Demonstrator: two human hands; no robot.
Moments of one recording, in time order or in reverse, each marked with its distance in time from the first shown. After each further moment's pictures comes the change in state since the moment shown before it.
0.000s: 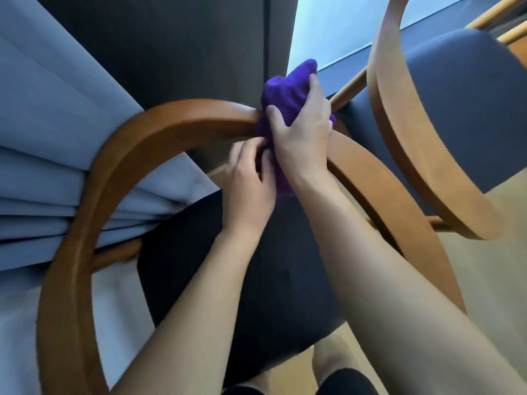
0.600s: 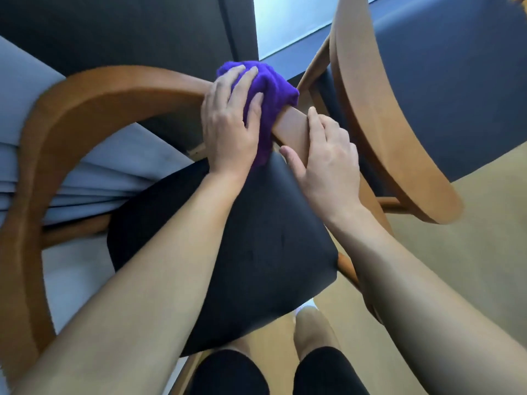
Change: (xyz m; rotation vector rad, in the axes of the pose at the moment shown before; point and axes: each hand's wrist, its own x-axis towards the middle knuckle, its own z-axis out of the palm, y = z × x) left_hand 0.034 0.017 0.087 0.261 0.104 0.221; right_hand -0.017 0.141 -0.085 -0.564 -0.131 -0.304
